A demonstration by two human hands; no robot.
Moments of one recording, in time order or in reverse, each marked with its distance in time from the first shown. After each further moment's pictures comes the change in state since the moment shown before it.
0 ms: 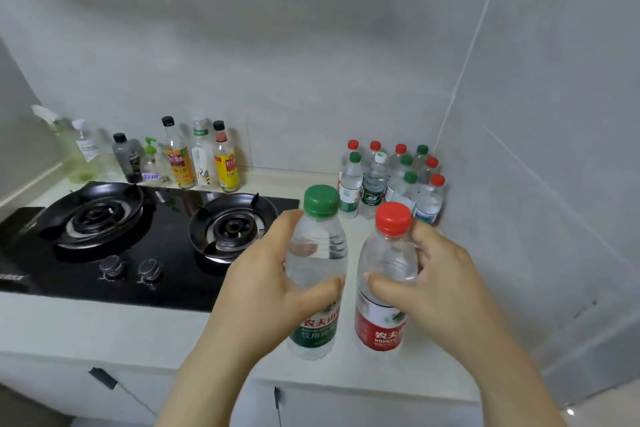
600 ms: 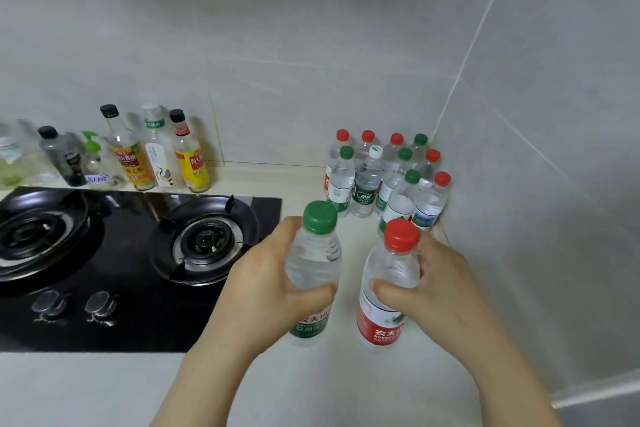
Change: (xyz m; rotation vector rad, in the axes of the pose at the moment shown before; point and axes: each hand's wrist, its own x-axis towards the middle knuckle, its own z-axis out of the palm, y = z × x) left_hand 0.114 -0.058 0.014 0.031 -0.141 -0.020; right_hand 0.100 0.038 0.027 -0.070 -0.010 0.096
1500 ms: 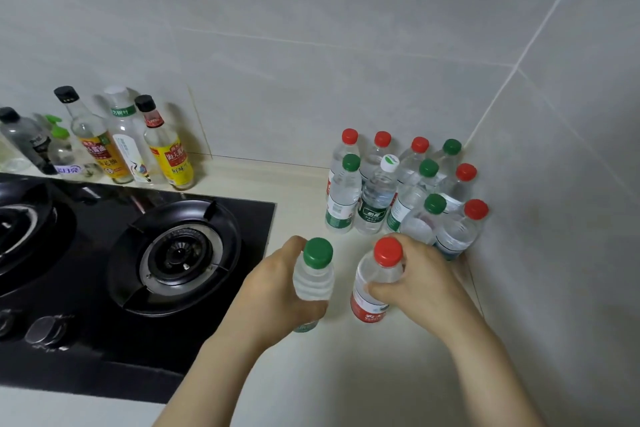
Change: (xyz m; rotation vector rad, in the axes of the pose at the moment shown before) left_hand 0.137 -0.056 0.073 0.071 -0.078 -0.144; right_hand 0.168 0.088 0.009 -0.204 -0.179 -0.021
